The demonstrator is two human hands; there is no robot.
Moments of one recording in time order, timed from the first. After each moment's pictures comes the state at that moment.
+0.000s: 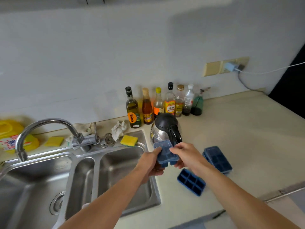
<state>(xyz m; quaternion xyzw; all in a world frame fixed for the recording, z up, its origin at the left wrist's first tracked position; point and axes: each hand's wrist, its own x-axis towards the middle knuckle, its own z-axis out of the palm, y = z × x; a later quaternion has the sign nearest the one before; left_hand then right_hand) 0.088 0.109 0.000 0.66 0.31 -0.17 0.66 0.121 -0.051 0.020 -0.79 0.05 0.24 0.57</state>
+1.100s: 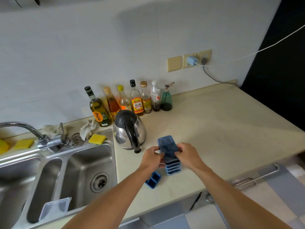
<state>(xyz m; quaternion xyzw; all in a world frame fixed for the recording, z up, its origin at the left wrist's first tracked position) 0.111 -0.094 -0.021 0.75 0.20 -0.14 0.62 0.147 -0.253 -0.033 -0.92 -0.03 0.14 0.37</state>
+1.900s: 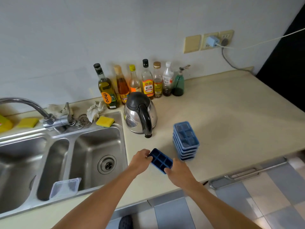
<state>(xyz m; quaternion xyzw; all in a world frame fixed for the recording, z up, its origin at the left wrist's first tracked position) 0.080 0.016 -0.111 0.87 0.18 -0.20 0.41 0.066 -0.169 -0.105 -0.93 -0.03 0.24 0.28</state>
